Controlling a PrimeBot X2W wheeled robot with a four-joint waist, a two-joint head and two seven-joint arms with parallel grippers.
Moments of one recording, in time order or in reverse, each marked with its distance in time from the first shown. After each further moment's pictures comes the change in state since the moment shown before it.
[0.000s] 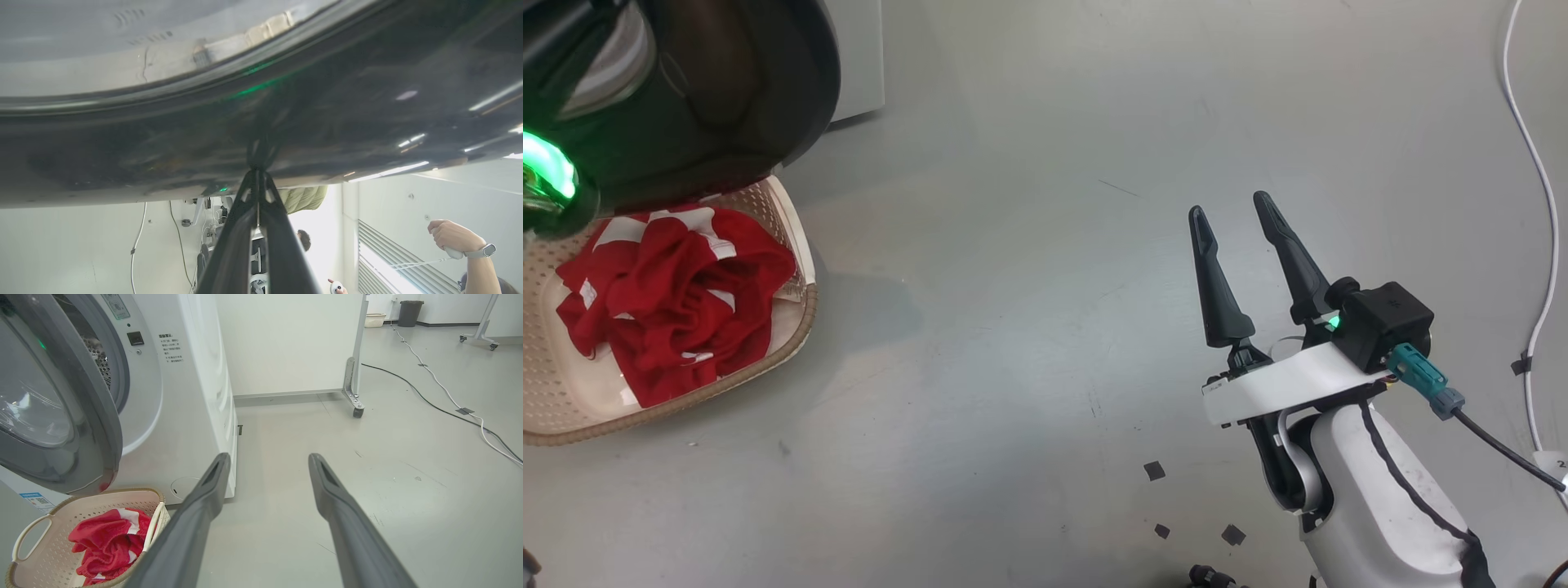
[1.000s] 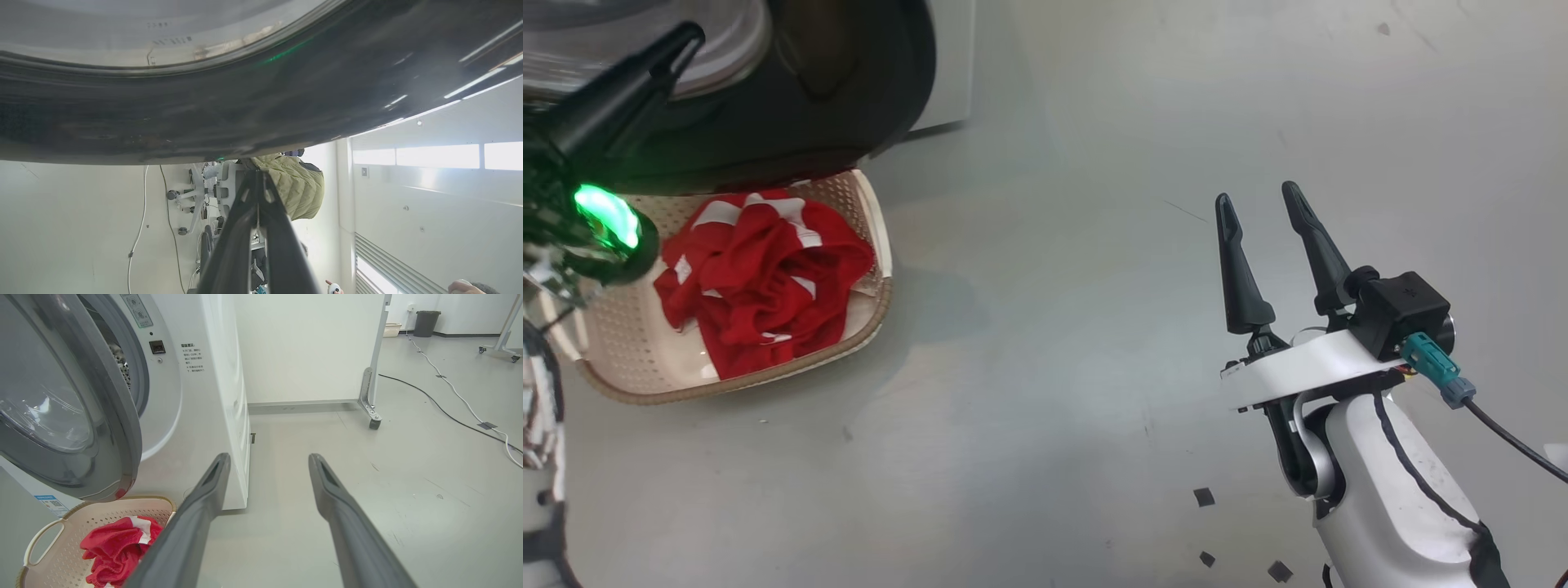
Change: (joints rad) left arm 0.041 -0.051 0.008 0.108 -0.034 -0.102 0.034; right arm -0.016 0.000 -0.045 0.030 -0.033 -0.017 0.000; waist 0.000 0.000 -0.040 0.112
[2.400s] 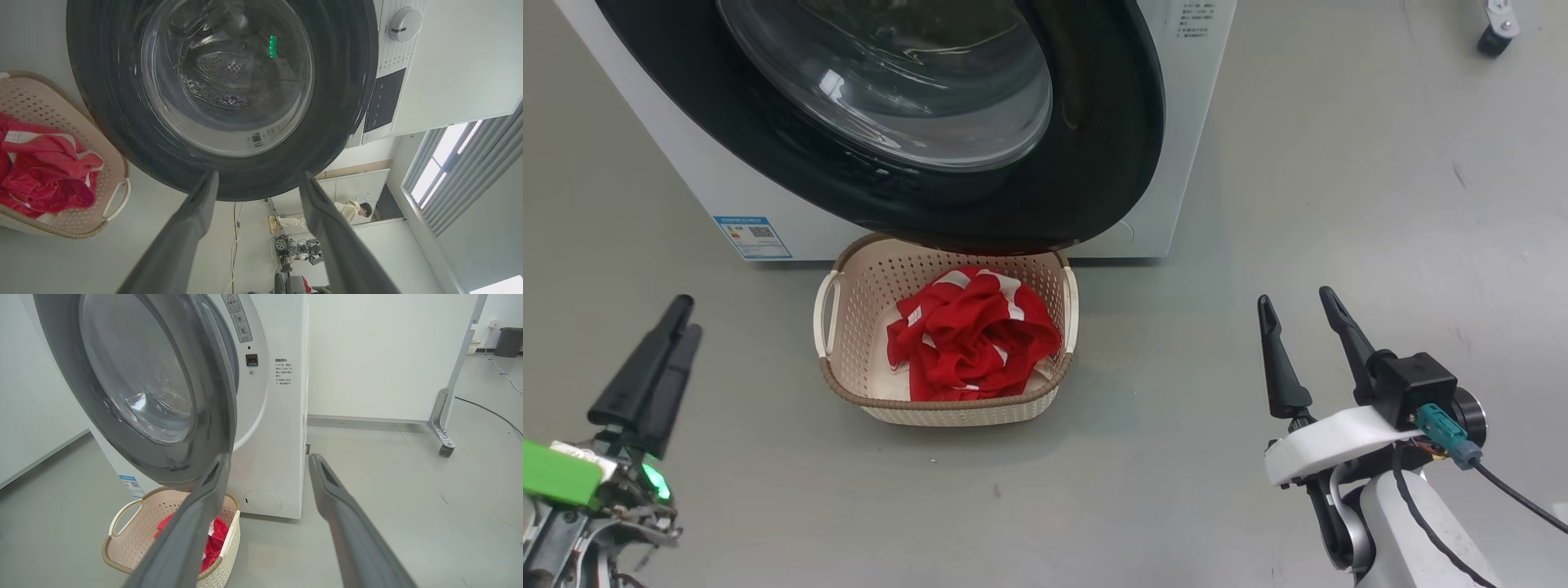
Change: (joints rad) left arm 0.607 -0.193 0.172 -0.259 0.301 -0.124 -0.322; right arm 0.144 -0.016 -0.100 0.102 -0.078 0.041 0.000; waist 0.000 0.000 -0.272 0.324
